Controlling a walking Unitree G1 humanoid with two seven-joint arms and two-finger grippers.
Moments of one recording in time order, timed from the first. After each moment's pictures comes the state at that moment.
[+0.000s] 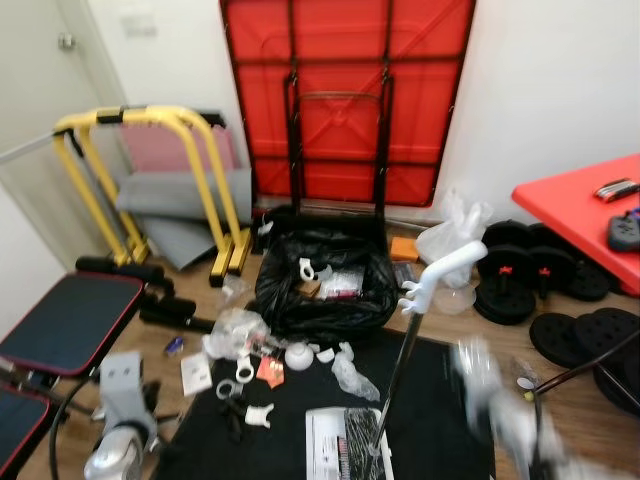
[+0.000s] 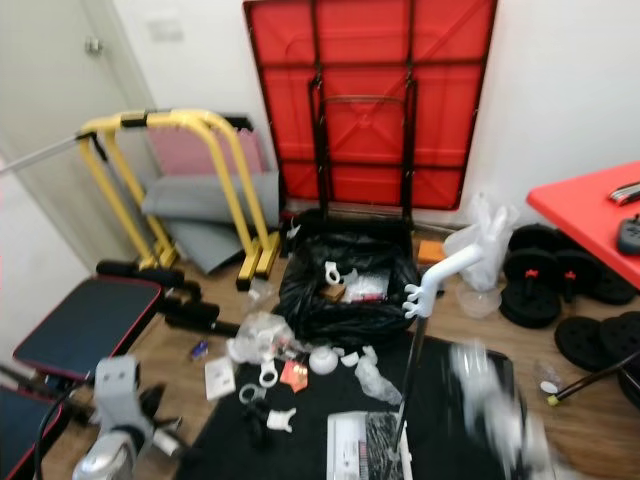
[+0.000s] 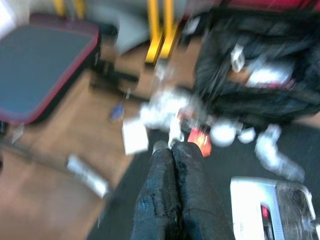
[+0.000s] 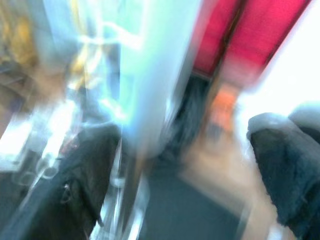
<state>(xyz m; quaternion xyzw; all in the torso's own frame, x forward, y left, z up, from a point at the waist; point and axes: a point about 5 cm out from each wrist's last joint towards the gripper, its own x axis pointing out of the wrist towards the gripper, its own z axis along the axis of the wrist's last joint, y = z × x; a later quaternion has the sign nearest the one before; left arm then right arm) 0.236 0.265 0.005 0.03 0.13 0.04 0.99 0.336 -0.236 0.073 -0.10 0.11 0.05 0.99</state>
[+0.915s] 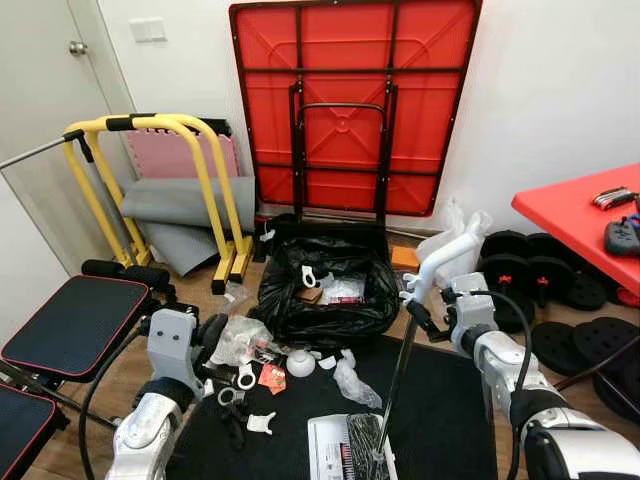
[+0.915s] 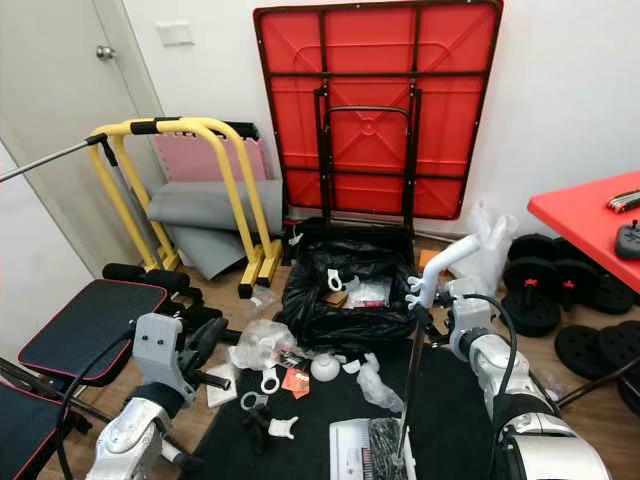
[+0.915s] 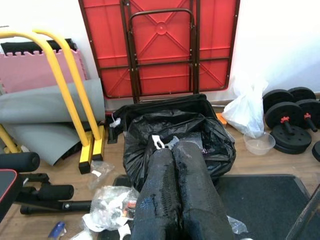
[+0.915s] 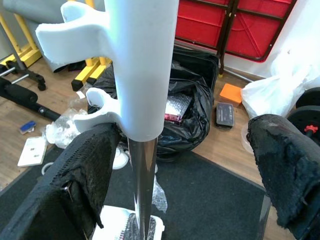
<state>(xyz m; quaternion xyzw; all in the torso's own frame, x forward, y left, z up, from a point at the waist) 0.246 0.203 0.077 0.04 -0.01 -0.09 1.00 0.325 -0.228 0.051 -0.05 0.16 0.07 0.98</state>
